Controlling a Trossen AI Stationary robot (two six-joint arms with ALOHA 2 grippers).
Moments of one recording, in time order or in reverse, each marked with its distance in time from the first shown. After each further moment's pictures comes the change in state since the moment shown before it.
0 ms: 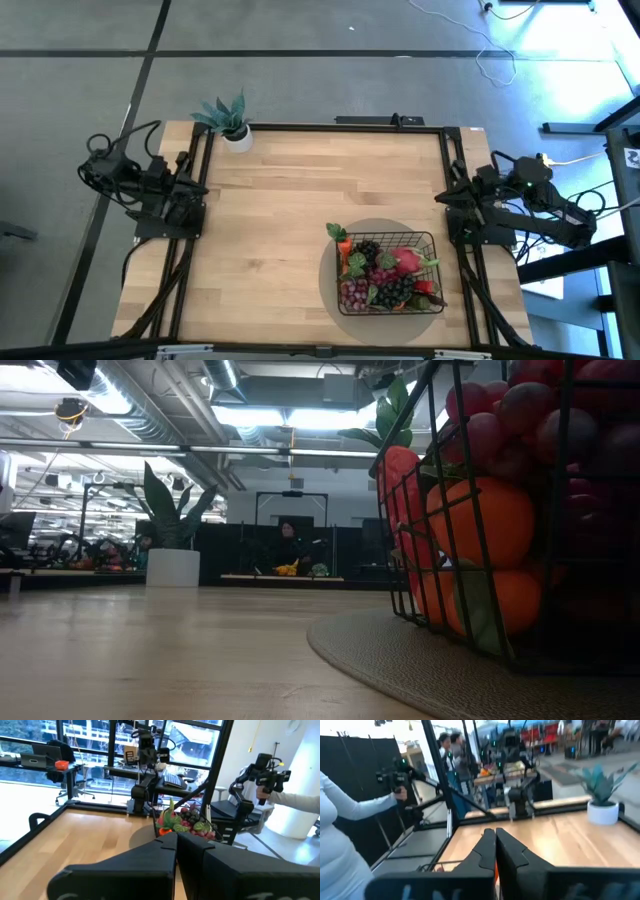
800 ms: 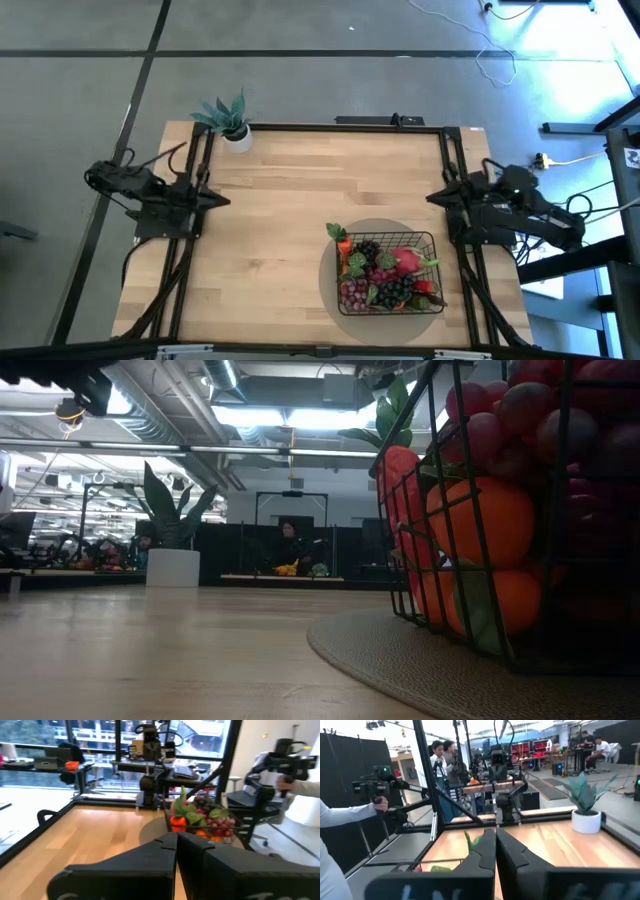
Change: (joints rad) left arm 0.000 0.000 -0.235 0.219 -0.052 0.079; right arm 0.000 -0.133 -0.174 0.110 0.064 -0.053
